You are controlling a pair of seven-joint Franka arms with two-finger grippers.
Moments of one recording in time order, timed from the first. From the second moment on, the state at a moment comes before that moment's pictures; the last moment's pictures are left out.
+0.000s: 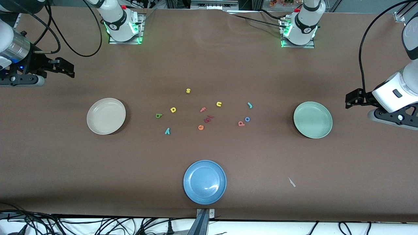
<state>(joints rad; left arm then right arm) 0.01 0.25 -0.06 -1.39 0.07 1.59 0.19 0.09 -0.04 -0.03 -1.73 -0.04 1.58 0.02</state>
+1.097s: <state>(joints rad) 0.03 0.25 -0.06 -1.39 0.07 1.59 0.19 0.09 -0.03 -0.03 -1.73 -0.04 1.58 0.02</state>
